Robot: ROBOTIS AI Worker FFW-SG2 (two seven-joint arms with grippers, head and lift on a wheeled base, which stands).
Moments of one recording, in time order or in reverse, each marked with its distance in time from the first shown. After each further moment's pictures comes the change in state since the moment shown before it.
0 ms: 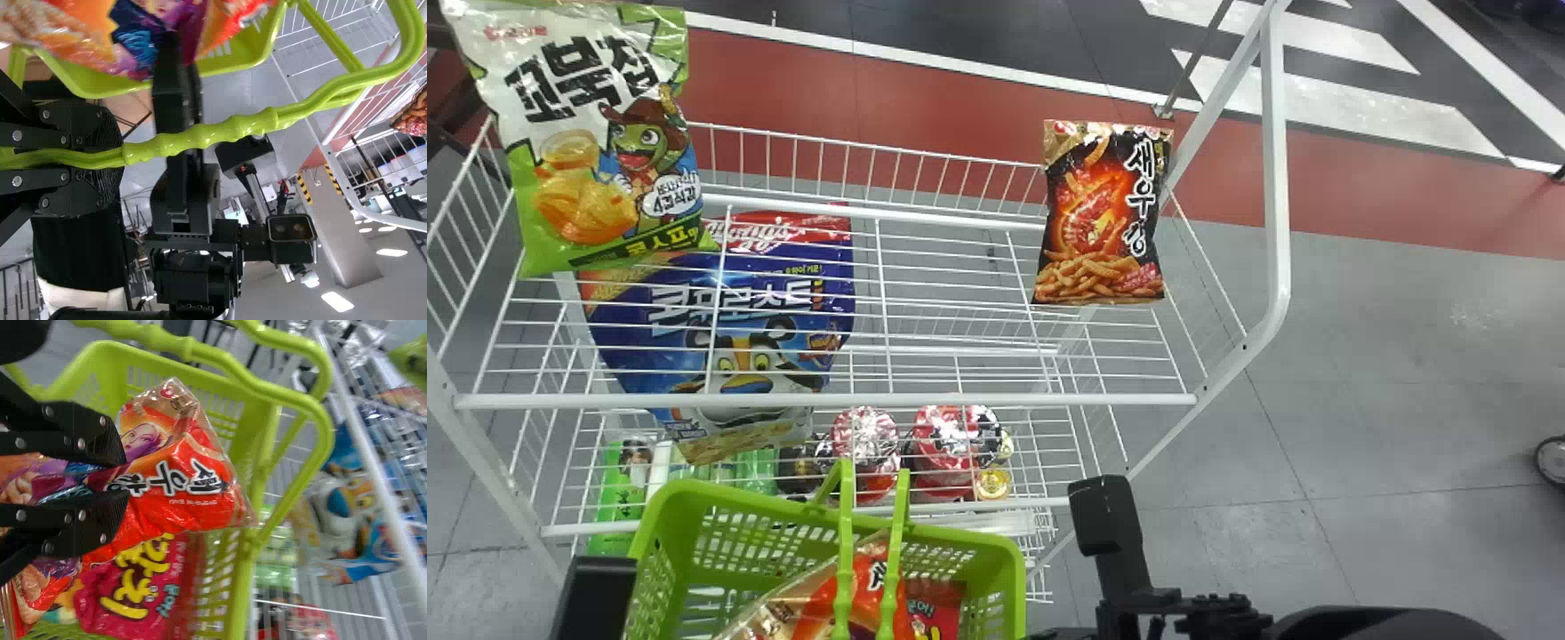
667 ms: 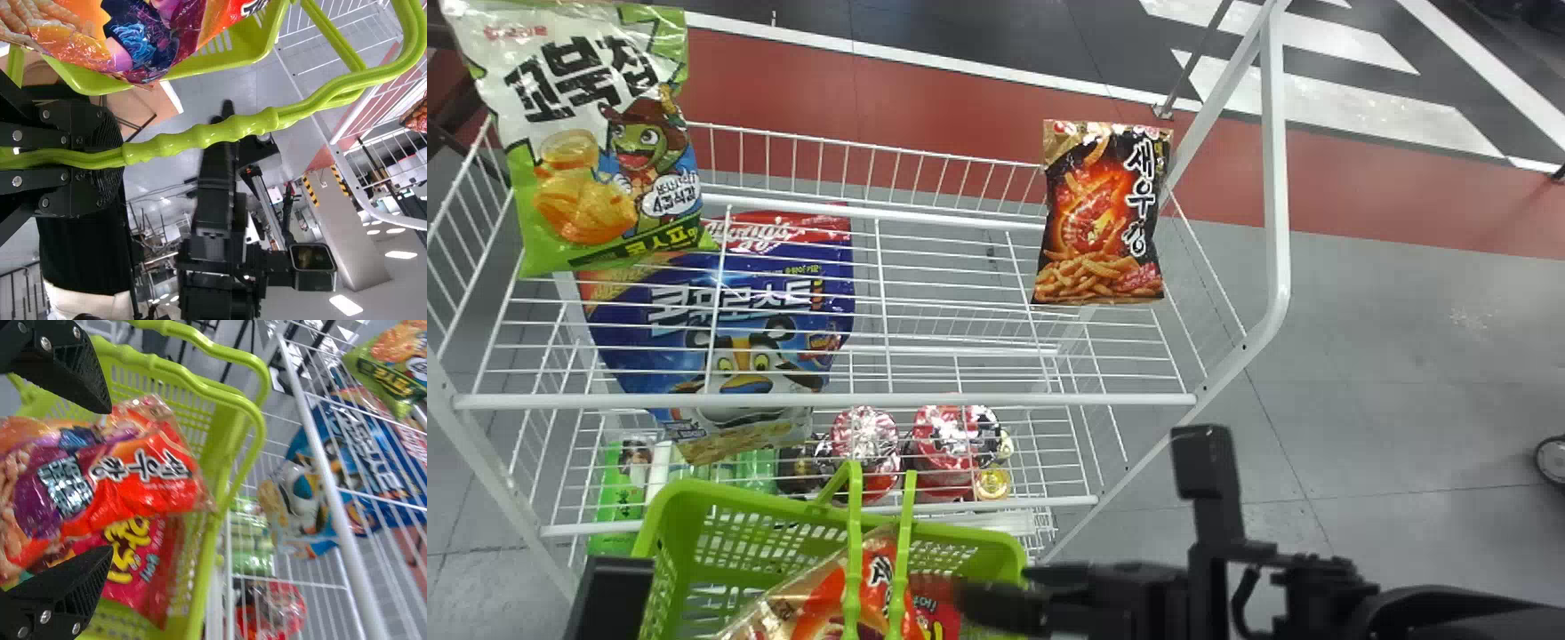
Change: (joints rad) left arm -0.005 0.002 -0.023 0.000 -0.014 0.000 0.013; right arm -0.017 0.015 -0.174 -0.087 0.054 -0.041 0.099
